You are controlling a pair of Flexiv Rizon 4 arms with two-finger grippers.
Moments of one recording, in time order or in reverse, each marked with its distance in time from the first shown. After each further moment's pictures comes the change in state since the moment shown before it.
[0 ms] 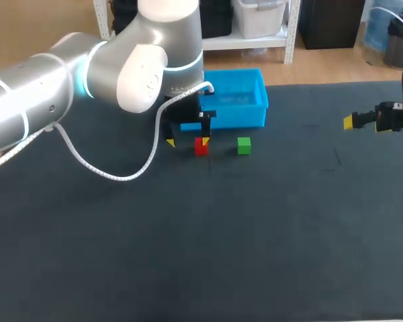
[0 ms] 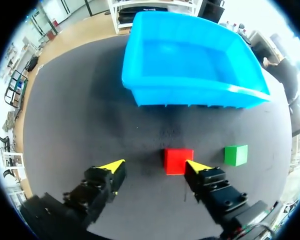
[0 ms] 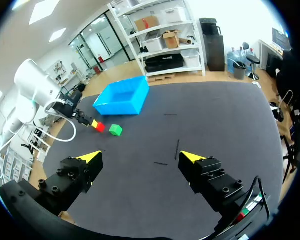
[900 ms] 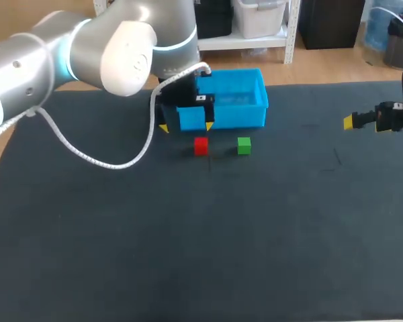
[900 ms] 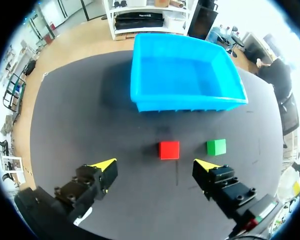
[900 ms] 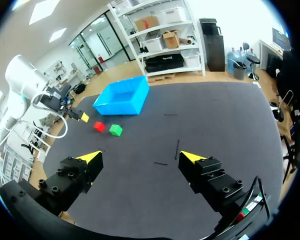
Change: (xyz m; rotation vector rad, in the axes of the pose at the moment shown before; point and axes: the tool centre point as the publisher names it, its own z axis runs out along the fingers) left arm 0.003 0.000 -0.053 0.031 -0.032 0.021; right arm 0.000 0.000 0.000 0.000 0.000 0.000
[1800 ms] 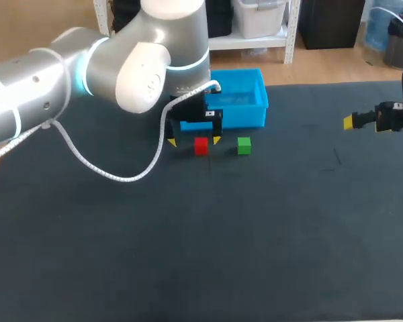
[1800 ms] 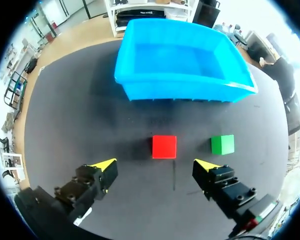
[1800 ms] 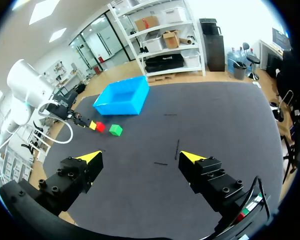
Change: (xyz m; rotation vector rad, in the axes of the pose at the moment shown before) left arm 0.012 -0.014 0.039 -0.025 0.018 -0.021; right arm 0.000 0.000 0.000 0.000 0.000 0.000
